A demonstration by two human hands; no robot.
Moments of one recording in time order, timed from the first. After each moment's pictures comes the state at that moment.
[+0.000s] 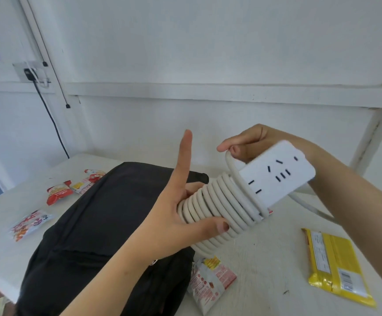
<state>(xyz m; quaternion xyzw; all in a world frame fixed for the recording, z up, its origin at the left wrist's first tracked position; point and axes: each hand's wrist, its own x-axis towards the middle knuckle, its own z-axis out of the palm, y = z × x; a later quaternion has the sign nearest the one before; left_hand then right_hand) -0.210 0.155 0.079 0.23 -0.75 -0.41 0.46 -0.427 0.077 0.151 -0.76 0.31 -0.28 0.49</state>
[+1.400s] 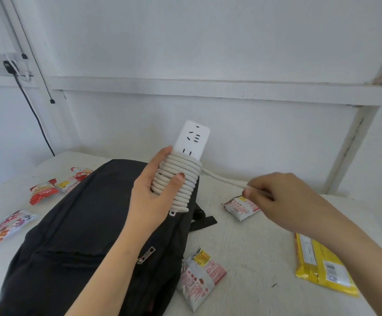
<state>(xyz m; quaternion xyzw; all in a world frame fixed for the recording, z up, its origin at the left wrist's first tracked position) -0.208 0.112 0.049 0.41 -0.62 -0.33 0.59 -0.438 0.143 0.093 -0.77 0.61 -0.18 0.07</state>
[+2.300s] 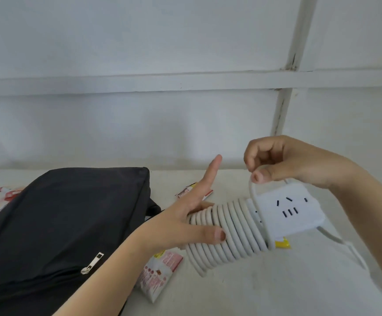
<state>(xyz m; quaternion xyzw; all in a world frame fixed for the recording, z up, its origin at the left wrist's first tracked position) -0.299 0.143 0.051 0.17 -0.76 -0.59 0.20 -0.539 0.179 0.129 -0.75 0.43 -0.31 0.38</state>
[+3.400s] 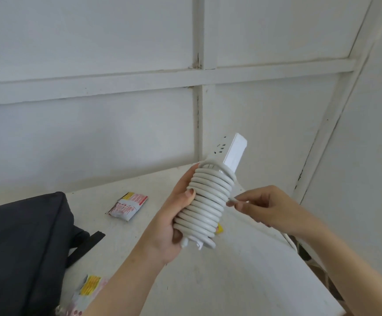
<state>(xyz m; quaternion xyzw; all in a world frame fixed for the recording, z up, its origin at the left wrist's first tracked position) -0.407 0.167 0.031 0.04 -0.46 -0.85 0.25 -0.591 0.283 0.042 -0.53 0.69 -0.41 0.27</state>
